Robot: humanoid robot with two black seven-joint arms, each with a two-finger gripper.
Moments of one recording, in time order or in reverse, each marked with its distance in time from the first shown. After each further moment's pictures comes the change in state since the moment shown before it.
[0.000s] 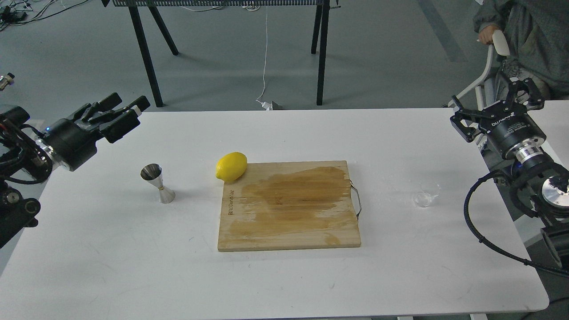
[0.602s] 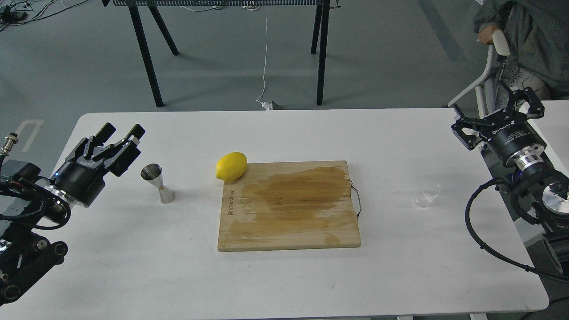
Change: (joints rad) left arm 0.151 -0.116 0.007 0.103 0.045 0.256 0.000; right arm -0.023 -0.001 -0.001 -0.014 0.000 0.000 0.000
